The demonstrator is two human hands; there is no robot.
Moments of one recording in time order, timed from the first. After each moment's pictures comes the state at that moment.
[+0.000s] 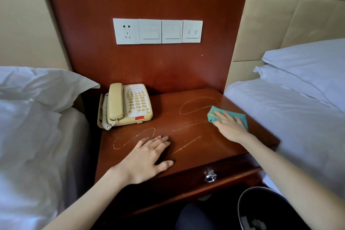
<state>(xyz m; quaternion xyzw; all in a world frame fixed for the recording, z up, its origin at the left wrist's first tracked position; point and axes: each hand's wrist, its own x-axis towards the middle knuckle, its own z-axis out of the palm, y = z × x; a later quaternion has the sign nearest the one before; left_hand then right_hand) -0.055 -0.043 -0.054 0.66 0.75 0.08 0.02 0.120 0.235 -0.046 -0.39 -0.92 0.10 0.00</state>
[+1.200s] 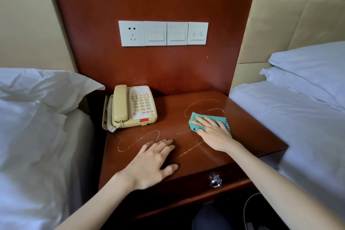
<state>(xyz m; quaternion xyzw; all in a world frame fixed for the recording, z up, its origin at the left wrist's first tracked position) -0.052 -0.044 -0.056 0.65 0.75 0.10 0.03 0.077 0.195 -0.055 -0.28 -0.96 0.06 0.00</state>
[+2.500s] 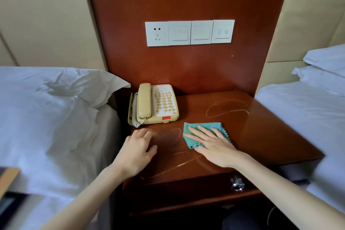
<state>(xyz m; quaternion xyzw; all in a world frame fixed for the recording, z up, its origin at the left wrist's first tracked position) -0.094 -0.099 -0.033 0.49 0.85 0.19 -0.05 0.060 0.125 -0.052 -0.11 -0.99 0.08 -0.04</state>
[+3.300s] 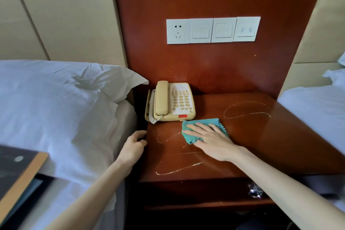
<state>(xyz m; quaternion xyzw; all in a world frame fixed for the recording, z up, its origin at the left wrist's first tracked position) -0.121 -0.125 -0.056 0.14 0.80 0.56 0.19 0.012 0.108 -0.050 -0.06 -0.99 0.12 -0.03</state>
